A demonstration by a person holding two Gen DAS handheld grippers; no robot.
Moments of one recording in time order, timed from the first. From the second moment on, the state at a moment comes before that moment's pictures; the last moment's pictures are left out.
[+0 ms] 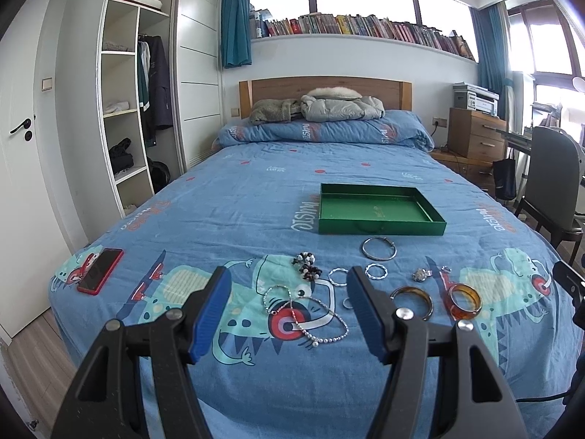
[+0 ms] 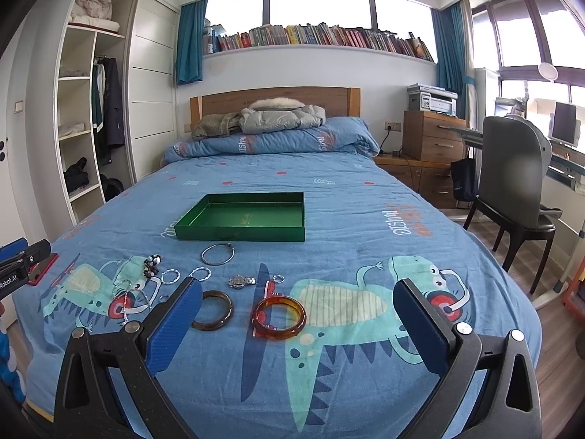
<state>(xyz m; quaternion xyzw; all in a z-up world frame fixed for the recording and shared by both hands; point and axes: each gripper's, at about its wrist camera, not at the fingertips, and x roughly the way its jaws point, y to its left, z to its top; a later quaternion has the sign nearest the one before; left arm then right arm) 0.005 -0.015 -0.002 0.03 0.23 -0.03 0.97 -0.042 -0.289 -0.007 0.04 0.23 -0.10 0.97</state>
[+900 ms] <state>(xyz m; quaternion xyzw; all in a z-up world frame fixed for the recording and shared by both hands) 0.005 -0.022 0.010 0.04 0.23 -0.05 0.97 -0.040 -0.294 -0.006 0.04 0.21 -0.11 0.97</state>
